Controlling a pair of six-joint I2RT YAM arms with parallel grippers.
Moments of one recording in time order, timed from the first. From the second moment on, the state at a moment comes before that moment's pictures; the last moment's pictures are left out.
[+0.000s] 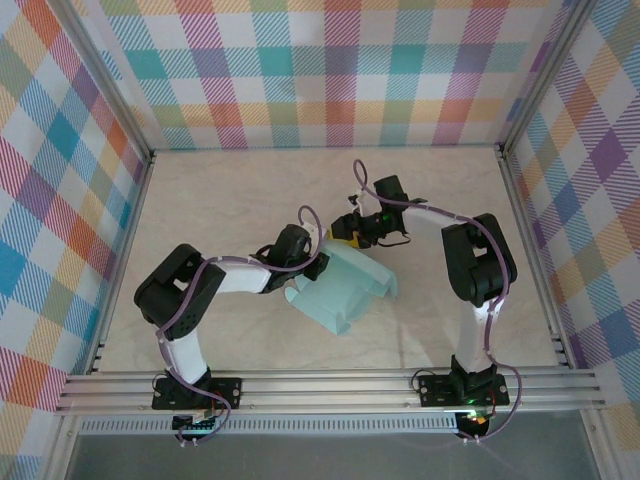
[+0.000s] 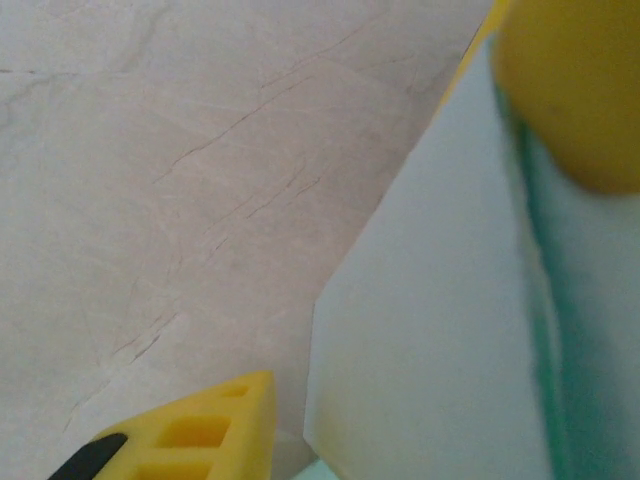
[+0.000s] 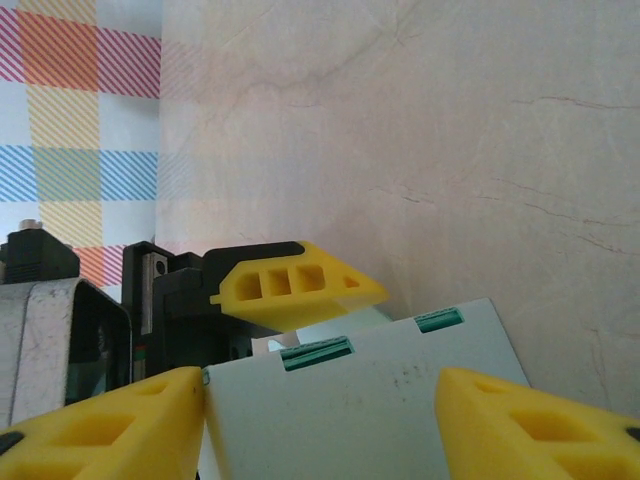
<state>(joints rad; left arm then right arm) -0.65 1.81 0.82 0.29 0.05 -0.12 0.39 1.99 1.29 -0.32 -0.93 0.39</state>
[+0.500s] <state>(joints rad) -0.65 1.87 0.85 0.36 0.07 -0.19 0.37 1.99 1.23 -0.22 -0.99 0.53</state>
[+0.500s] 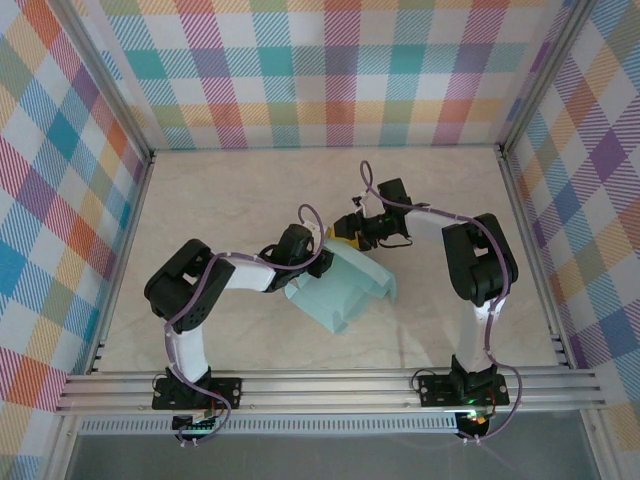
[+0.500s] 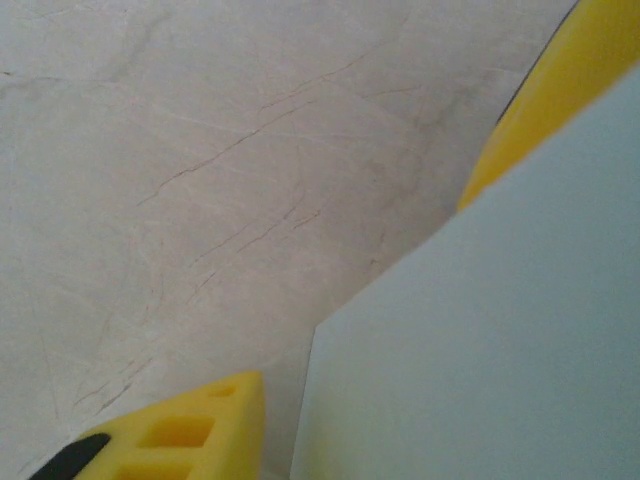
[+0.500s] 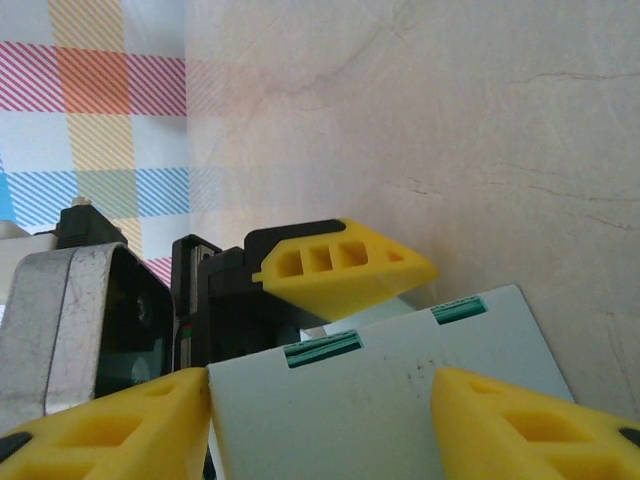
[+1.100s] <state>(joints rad) -0.65 1.90 0.88 0.36 0.06 -0.23 0.36 1.99 1.20 -0.11 -0.99 0.59</state>
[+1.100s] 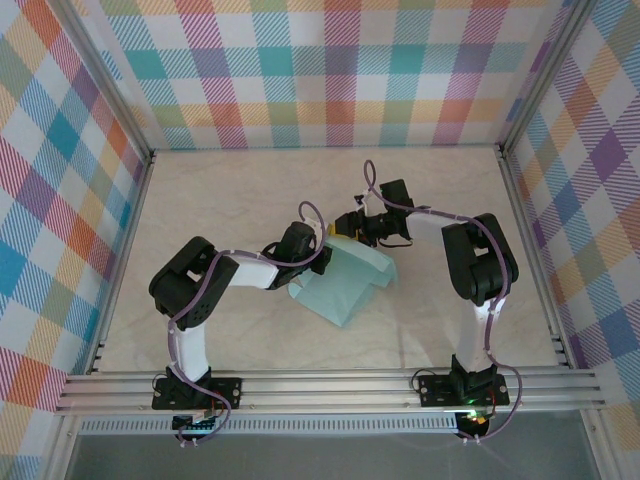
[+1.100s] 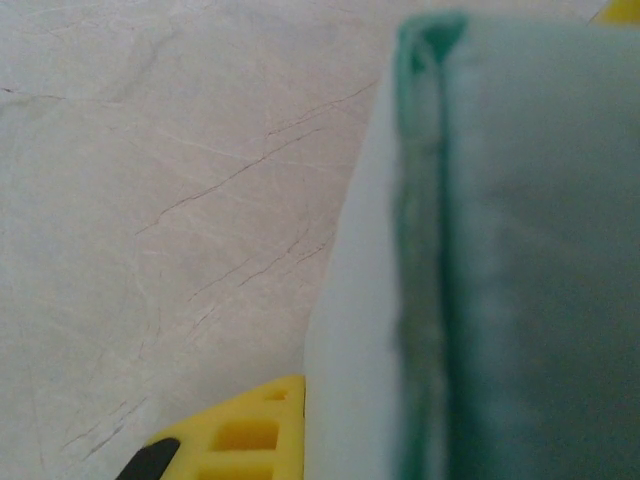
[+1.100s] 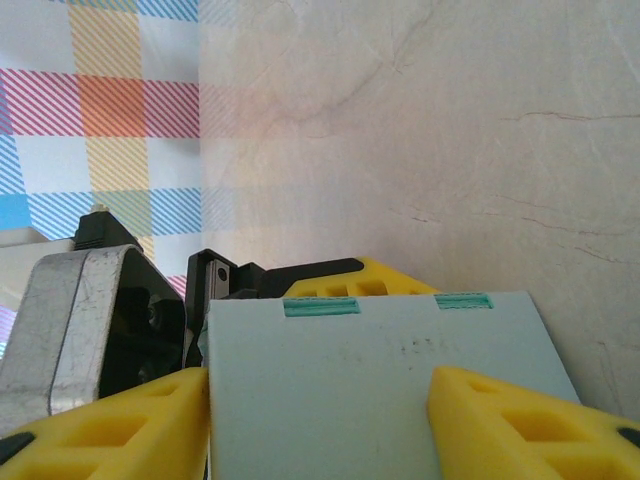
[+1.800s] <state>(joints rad) -0.65 1.90 0.89 0.36 0.04 -0.24 0.38 1.91 1.17 -0.18 -0.91 0.60</state>
